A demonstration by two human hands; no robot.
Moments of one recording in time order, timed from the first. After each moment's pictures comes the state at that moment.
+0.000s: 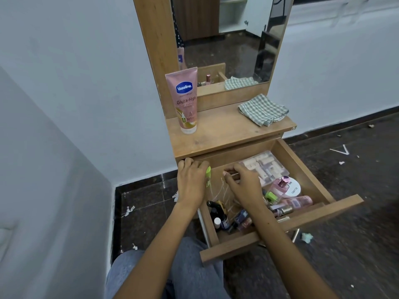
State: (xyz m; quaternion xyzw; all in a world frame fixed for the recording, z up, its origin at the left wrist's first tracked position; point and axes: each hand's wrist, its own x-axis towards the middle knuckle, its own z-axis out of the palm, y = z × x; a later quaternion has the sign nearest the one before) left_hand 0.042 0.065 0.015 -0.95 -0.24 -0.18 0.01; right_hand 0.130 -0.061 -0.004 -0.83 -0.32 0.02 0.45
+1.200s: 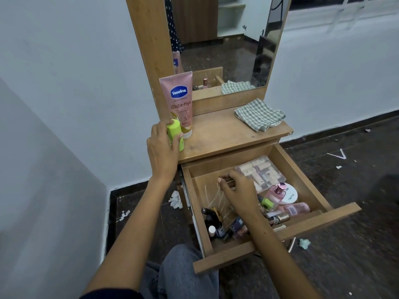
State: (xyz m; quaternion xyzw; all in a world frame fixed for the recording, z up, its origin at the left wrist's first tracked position) left_hand 0.062 0.130 0.064 -0.82 -0.27 -0.44 -0.23; right_hand 0.129 -0.062 0.000 -0.82 -0.32 0.04 0.46
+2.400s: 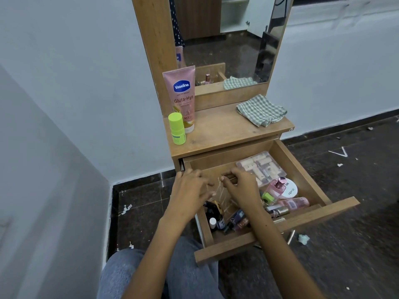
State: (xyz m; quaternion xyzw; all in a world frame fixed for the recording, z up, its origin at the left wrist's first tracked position) left_hand 0.008 0.044 0.045 -0.97 -0.17 -0.09 -0.13; right_hand 0.133 -0.066 -0.007 -0.84 -0.30 0.08 0.44
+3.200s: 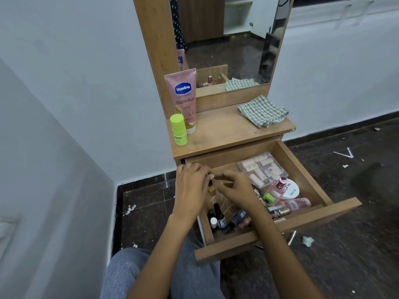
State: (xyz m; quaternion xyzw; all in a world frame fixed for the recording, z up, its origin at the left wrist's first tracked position) left_hand 0.019 0.036 0.043 -0.94 -0.21 -0.25 -0.11; right_hand 0.125 -0.065 0.006 -0.74 -0.38 0.21 0.52
